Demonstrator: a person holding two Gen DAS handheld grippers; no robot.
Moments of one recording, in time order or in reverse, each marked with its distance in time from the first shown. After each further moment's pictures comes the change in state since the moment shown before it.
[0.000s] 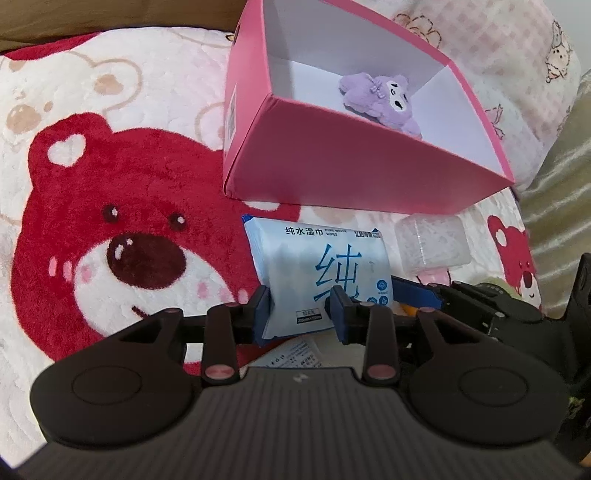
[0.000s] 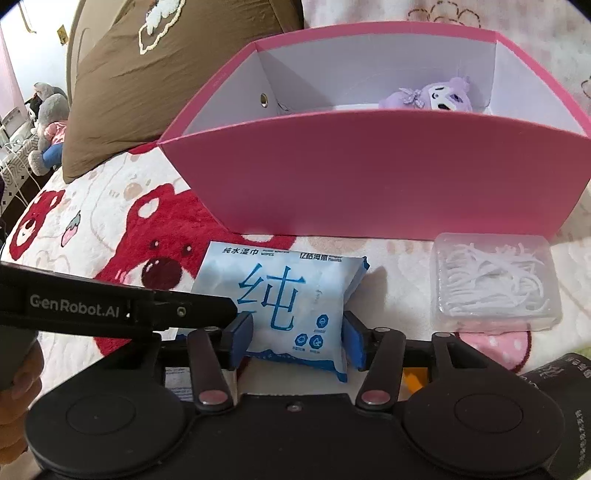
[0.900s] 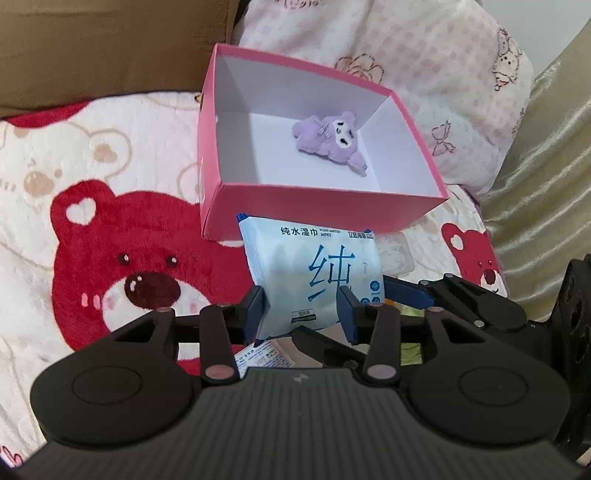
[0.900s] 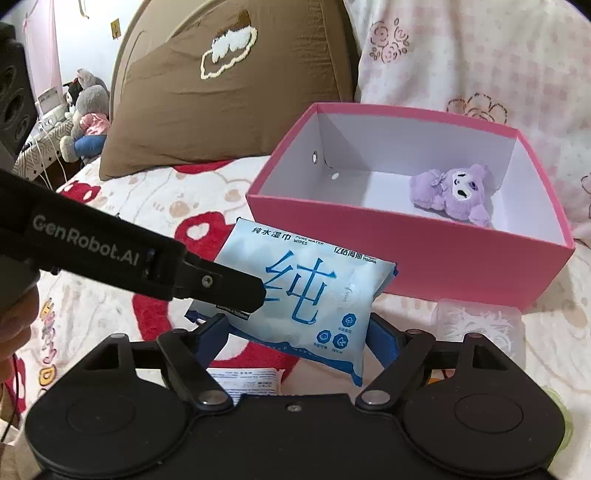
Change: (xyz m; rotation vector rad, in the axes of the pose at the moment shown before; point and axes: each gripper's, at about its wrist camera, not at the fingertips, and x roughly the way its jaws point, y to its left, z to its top) left arm -0.077 -0.035 0.012 0.093 -0.059 -0.033; right arm -0.065 0.042 0.011 -0.157 -0.098 -0.005
